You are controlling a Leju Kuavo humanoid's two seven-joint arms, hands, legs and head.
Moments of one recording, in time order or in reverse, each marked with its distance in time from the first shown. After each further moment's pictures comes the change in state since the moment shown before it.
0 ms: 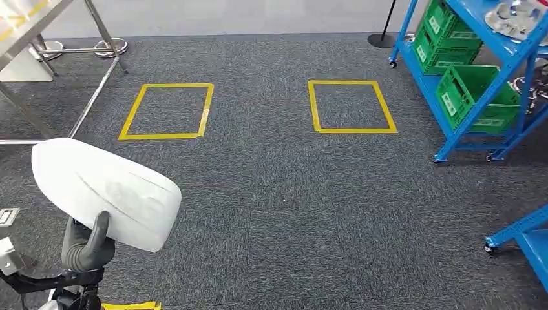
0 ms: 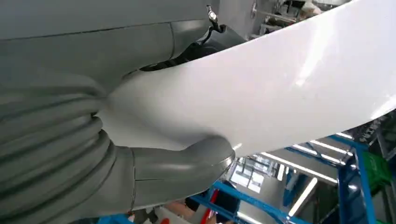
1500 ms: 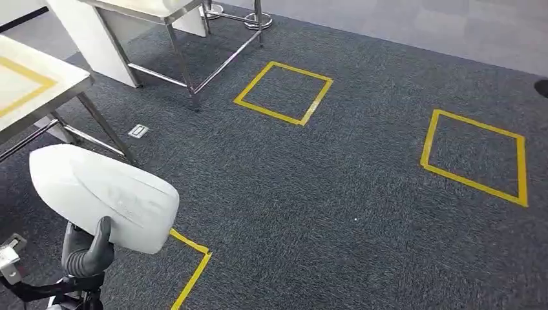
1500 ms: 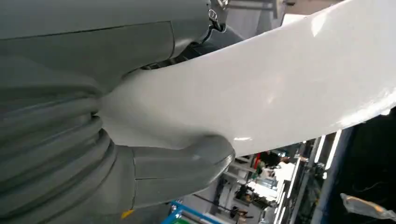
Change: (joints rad) left arm 0.001 0.003 -0.013 0.024 -0.090 0.032 -0.085; right arm -0.004 -0.024 0.040 0.000 0.062 -0.019 -0.142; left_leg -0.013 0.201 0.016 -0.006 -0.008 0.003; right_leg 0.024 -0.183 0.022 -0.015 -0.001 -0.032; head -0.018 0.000
